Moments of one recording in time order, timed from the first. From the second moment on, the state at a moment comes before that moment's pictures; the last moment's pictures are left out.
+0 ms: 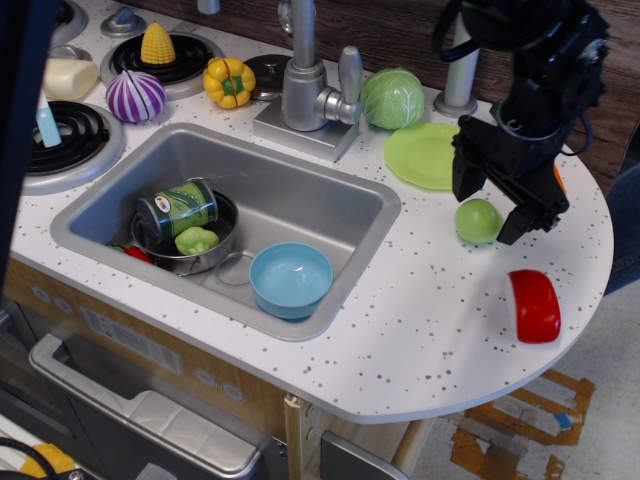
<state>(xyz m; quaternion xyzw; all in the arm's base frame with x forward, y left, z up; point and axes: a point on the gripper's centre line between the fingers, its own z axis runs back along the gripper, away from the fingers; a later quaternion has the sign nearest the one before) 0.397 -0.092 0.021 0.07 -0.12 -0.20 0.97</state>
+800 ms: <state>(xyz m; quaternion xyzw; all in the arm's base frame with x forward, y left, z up) 0.390 -0.080 0.007 0.03 -0.13 -0.17 0.98</state>
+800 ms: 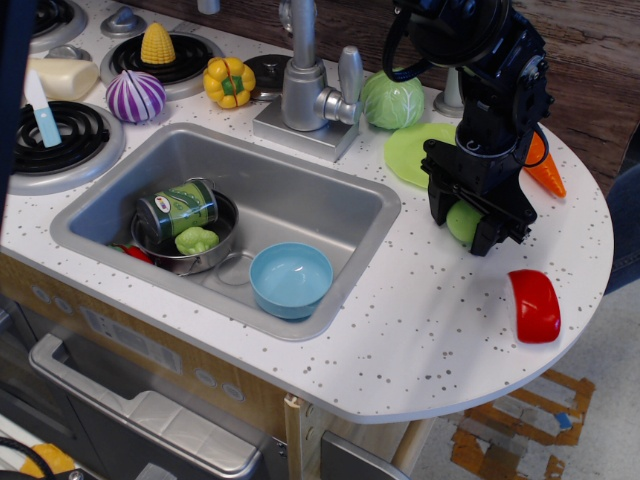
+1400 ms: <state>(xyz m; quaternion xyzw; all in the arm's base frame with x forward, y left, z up) 0.357 -0.018 0.058 0.03 -0.08 -0.09 0.99</state>
